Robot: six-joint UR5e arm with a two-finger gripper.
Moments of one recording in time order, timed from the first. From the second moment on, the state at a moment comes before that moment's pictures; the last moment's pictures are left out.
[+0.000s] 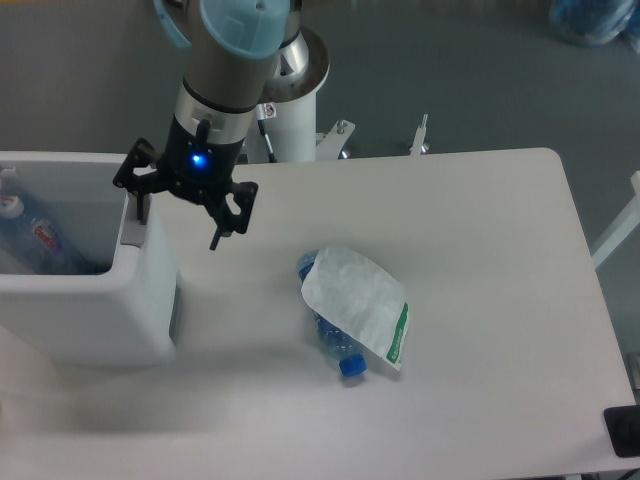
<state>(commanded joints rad) 2.28 -1.63 -1.60 -1.26 1.13 0.45</state>
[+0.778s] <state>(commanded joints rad) 2.48 -1.77 -1.58 -1.03 1.34 0.57</state>
